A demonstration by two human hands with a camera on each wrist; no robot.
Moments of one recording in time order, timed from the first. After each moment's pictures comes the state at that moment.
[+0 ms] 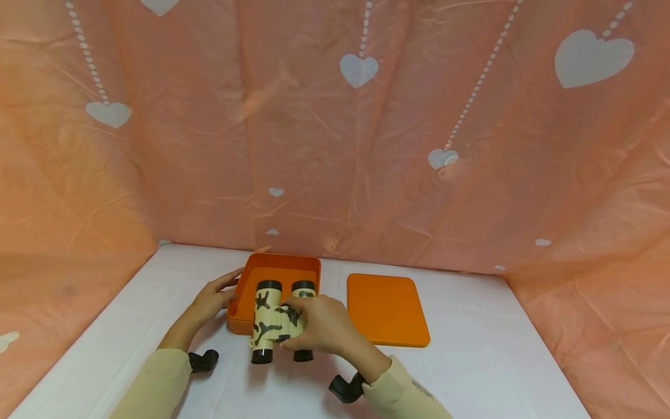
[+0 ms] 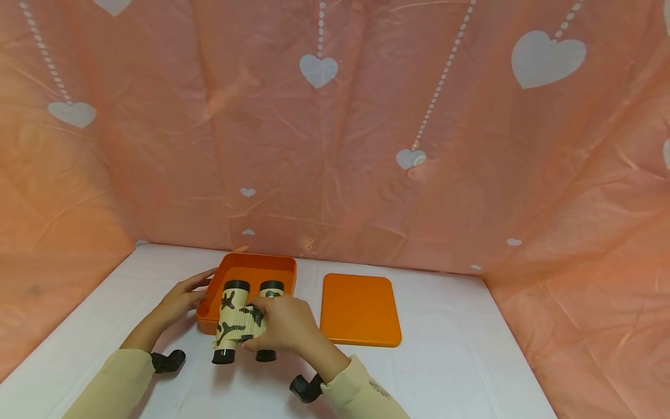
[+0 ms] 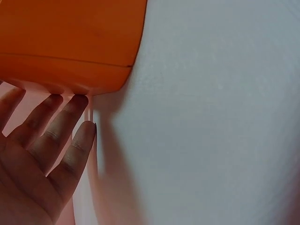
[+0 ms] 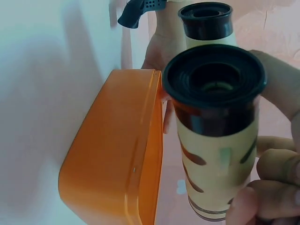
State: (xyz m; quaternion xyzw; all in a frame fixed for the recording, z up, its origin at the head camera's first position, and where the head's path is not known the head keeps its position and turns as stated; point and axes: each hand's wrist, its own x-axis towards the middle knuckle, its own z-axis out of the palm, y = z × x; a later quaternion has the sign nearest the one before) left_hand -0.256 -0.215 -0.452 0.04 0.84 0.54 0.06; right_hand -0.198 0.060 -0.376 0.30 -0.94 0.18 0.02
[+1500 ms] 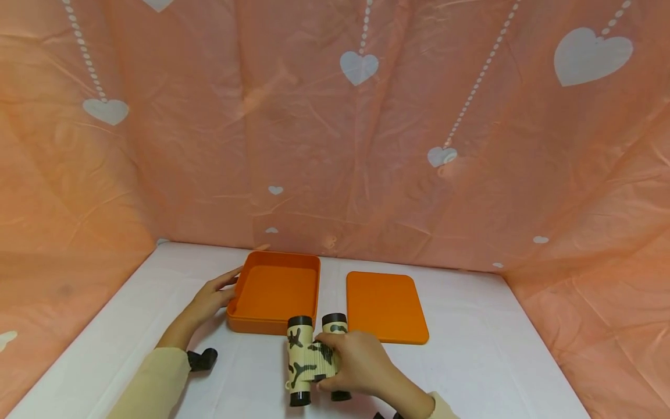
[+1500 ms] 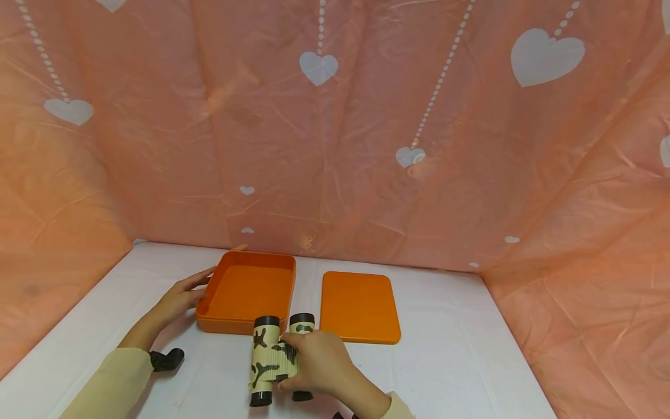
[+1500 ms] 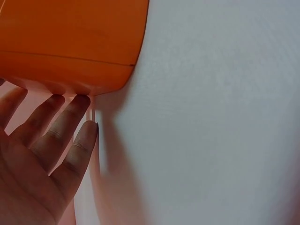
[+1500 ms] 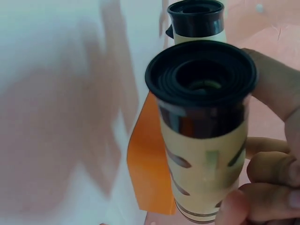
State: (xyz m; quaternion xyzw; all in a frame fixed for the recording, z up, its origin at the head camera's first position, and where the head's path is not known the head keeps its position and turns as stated) left_hand -0.259 -0.221 -0.455 0.07 0.83 0.54 0.07; right_hand -0.152 0.118 -0.402 0.31 -0.94 0.14 0.02
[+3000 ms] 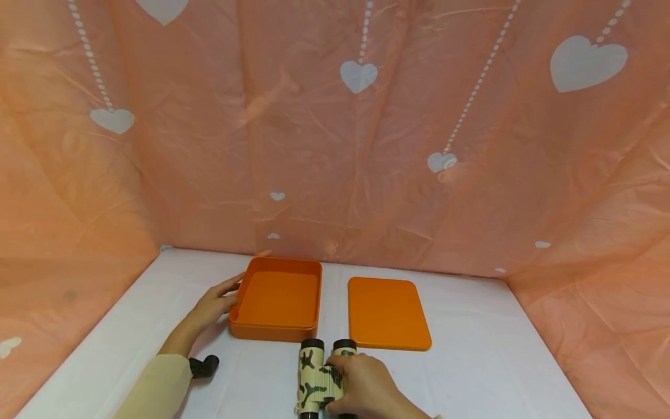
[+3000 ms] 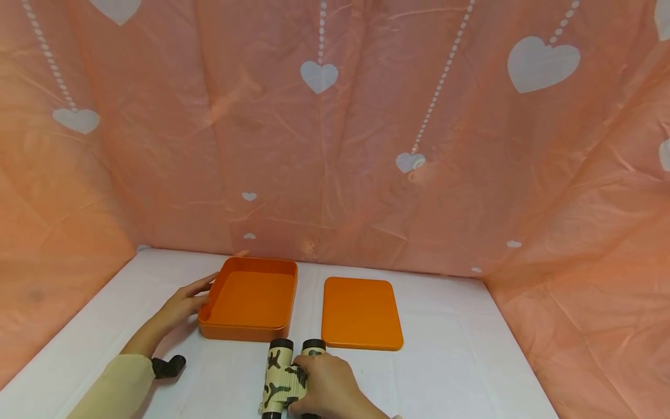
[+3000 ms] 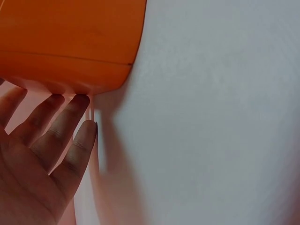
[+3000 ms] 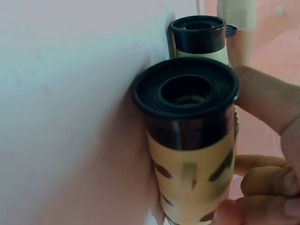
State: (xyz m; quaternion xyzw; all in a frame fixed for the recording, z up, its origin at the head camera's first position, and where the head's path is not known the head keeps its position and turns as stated) left_hand -0.256 -0.218 -0.455 0.07 0.84 0.53 0.06; right_hand -0.143 0.129 -0.437 0.25 -0.95 0.20 -0.06
